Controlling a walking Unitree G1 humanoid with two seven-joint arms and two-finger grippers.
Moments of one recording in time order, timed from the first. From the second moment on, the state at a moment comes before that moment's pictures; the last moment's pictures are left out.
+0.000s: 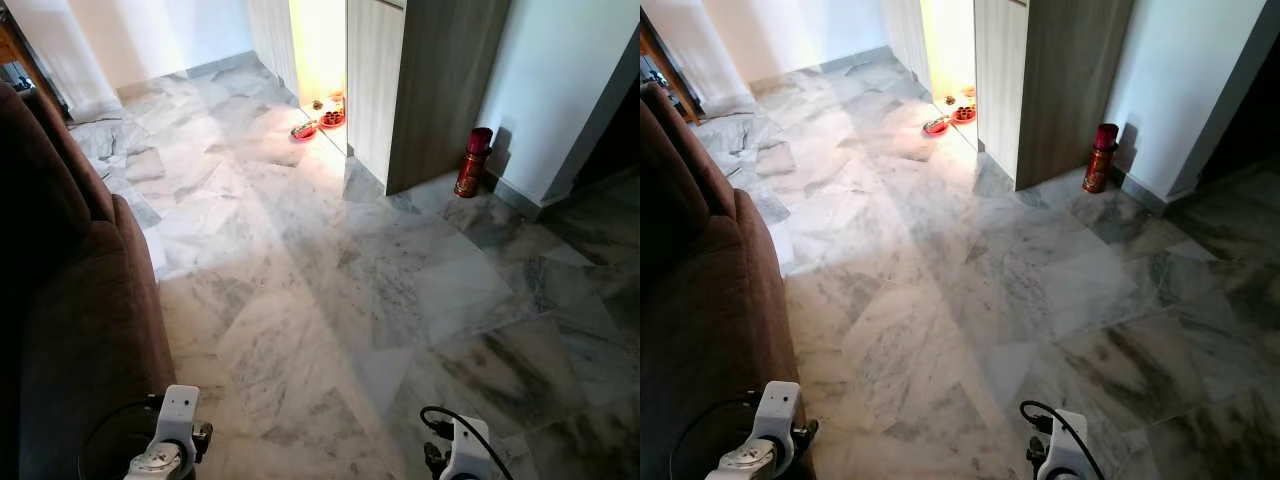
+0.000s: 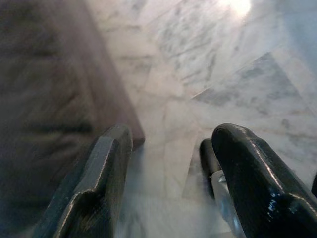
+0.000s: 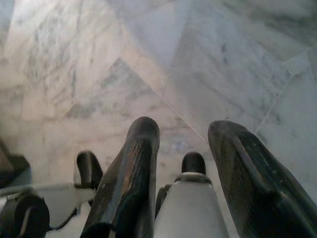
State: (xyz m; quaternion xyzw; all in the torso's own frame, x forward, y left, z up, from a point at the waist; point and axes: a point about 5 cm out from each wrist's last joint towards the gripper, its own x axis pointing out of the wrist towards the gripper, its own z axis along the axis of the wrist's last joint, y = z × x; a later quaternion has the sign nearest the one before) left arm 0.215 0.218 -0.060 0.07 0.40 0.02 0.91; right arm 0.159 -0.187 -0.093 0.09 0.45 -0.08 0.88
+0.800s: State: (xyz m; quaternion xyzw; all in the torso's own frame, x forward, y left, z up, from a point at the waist) left arm 0.209 0.203 -0.068 0.05 0.42 0.02 0.91; right arm 0.173 -0.203 -0.085 0.07 0.43 -0.07 0.90
